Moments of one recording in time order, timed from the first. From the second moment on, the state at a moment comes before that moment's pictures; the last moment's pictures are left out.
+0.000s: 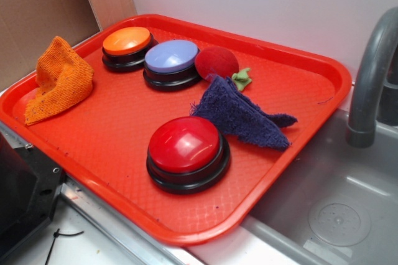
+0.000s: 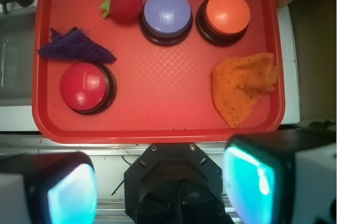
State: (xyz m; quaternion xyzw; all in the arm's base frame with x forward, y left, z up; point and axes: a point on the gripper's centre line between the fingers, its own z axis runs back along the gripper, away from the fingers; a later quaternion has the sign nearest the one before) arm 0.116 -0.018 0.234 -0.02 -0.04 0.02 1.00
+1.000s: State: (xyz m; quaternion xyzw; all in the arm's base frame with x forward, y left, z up) arm 0.194 -0.042 0.174 0.00 -0.04 -0.21 0.98
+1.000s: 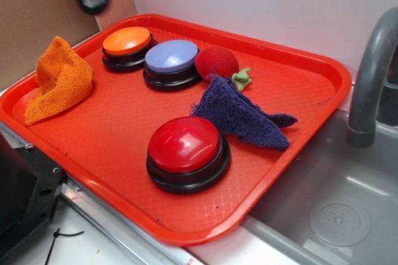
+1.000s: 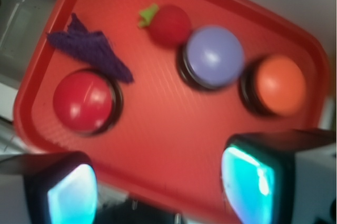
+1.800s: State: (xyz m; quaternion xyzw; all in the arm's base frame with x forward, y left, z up) arm 0.254 -0.105 0.070 -0.15 -0.10 -0.45 0.87
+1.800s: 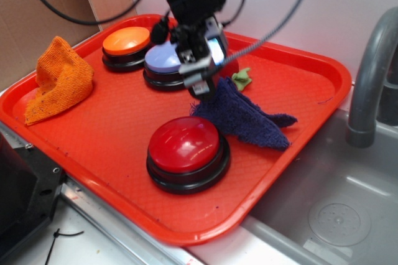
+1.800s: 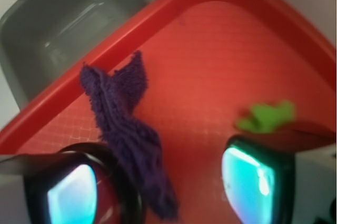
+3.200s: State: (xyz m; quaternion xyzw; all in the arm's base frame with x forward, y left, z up) arm 0.239 -0.080 0.102 -0.14 -0.05 -0.39 0.91
